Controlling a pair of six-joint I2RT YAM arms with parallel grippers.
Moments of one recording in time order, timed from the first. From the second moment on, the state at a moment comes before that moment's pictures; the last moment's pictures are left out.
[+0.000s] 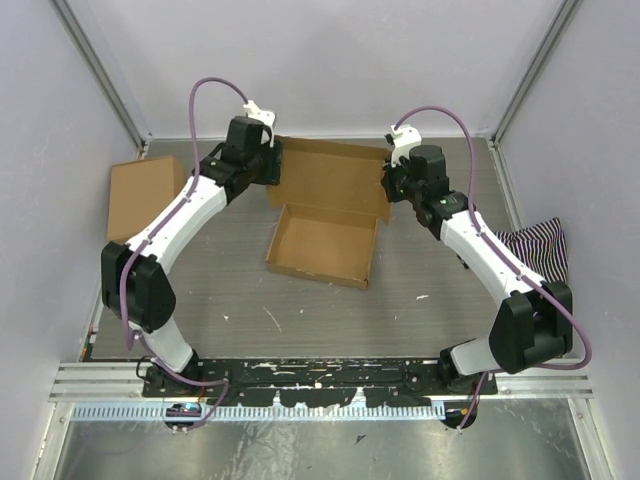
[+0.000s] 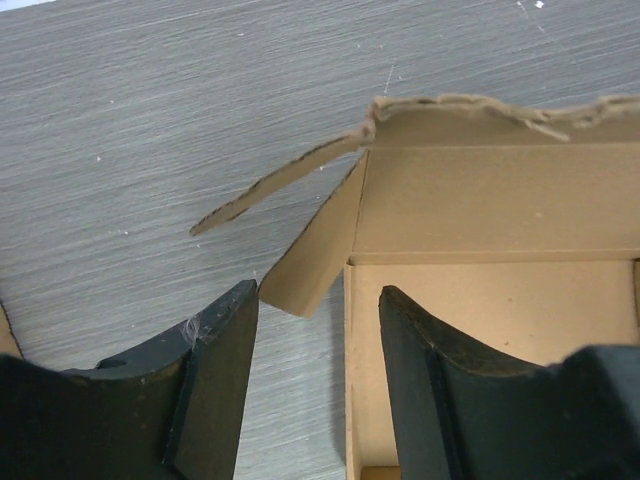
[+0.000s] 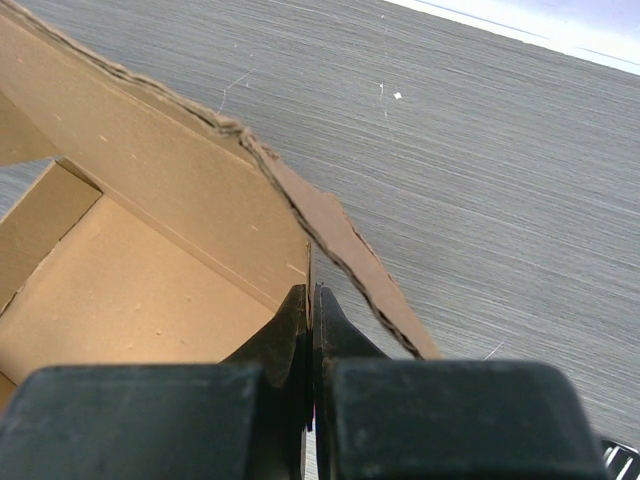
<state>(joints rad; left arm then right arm) -0.45 1.70 1.57 -0.48 -0.14 -0.15 0.32 1.41 1.15 -0.17 -0.05 -0.02</state>
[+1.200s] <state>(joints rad) -0.45 1.61 1.47 -0.41 -0.07 -0.17 0.32 1.54 1.48 -0.55 -0.04 0.06</state>
